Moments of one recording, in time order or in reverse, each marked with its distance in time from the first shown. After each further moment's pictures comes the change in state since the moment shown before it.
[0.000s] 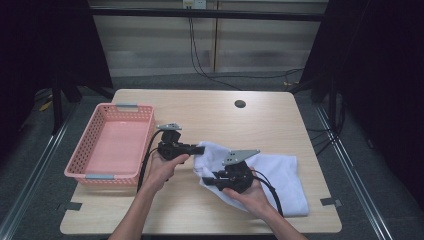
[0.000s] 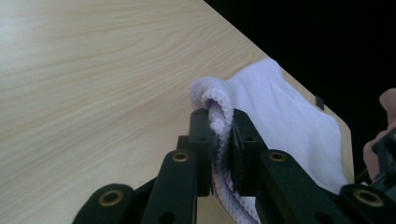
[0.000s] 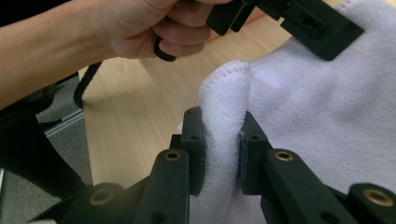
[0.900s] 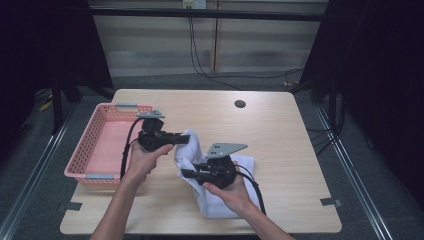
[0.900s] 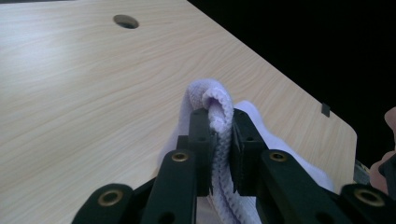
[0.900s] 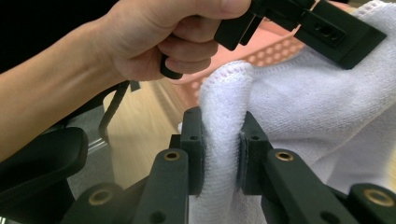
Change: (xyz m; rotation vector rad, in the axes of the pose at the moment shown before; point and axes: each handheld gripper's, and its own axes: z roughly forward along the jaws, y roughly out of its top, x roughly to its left) left arm -0.028 0.035 -0.047 -0.008 0.094 0.071; right arm 0.033 0.043 0.011 -0.141 0.029 -0.005
